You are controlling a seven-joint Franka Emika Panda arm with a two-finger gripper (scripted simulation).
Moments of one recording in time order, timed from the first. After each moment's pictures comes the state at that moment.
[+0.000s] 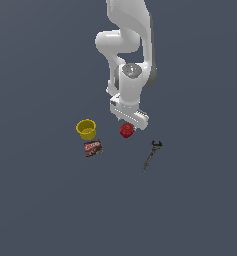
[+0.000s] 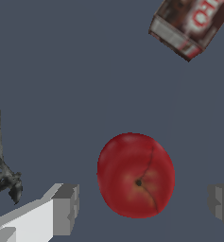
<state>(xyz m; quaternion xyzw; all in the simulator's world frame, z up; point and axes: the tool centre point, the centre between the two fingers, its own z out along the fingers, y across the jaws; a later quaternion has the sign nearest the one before) -0.128 0.048 0.099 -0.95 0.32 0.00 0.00</state>
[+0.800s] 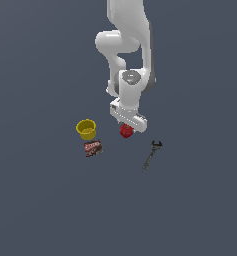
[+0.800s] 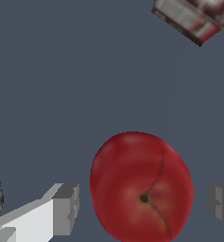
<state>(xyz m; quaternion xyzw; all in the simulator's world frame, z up) -0.132 0.048 0.073 -0.94 0.33 0.00 0.00</state>
